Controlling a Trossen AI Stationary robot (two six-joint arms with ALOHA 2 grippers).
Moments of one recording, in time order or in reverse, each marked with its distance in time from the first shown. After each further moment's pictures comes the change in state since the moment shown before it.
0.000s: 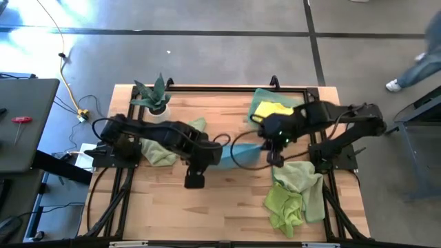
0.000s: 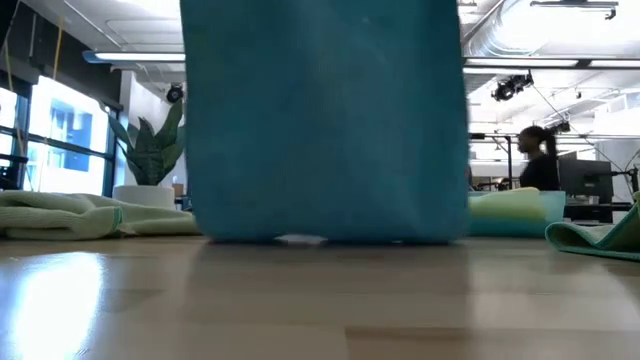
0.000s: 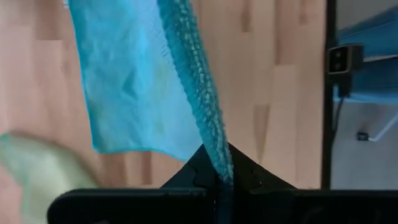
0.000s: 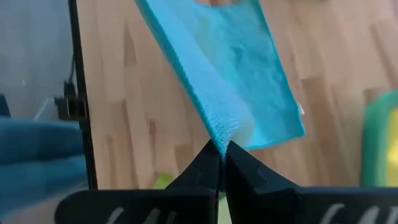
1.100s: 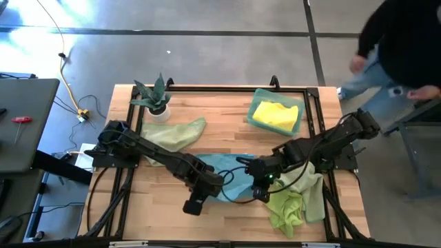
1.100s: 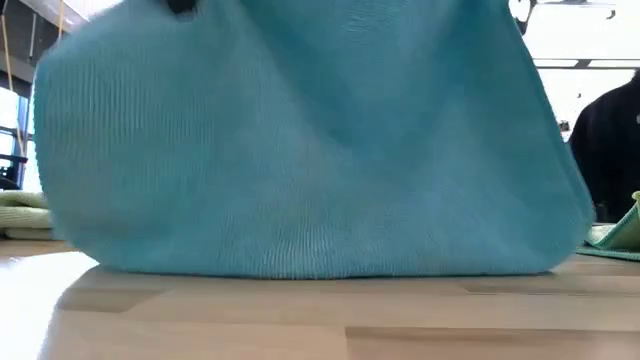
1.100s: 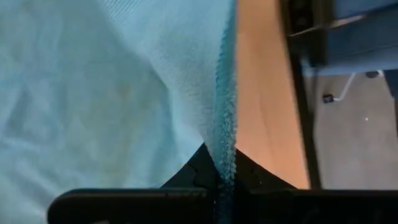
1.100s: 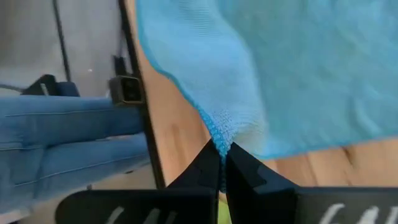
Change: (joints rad) left arm -0.117 0.001 -0.482 0.508 0.169 0.052; right arm 0.225 0.099 -0.372 0.507 -0.141 0.357
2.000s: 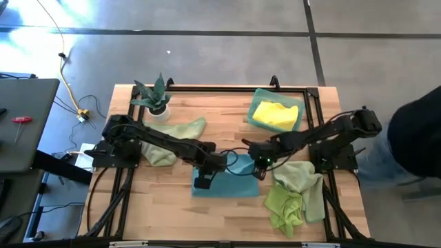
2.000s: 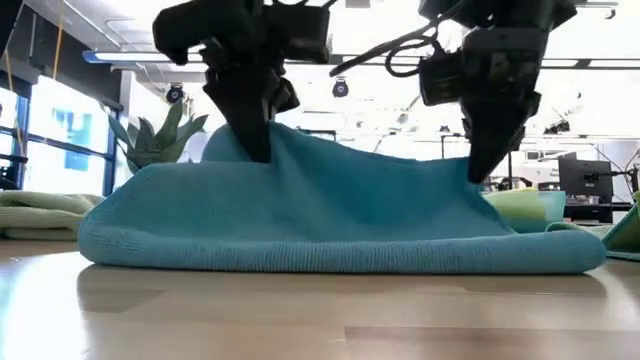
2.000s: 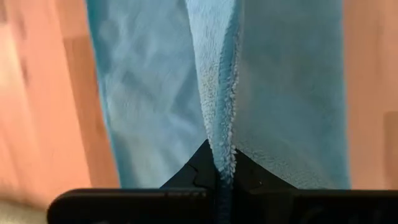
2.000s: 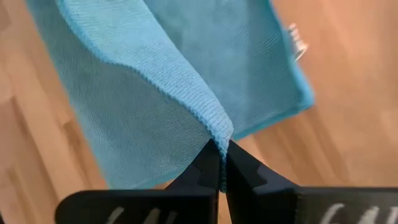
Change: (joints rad) left arm 0.182 0.001 -0.187 0.109 -0.267 0.124; right arm -0.225 -0.038 -0.395 0.200 0.119 -0.115
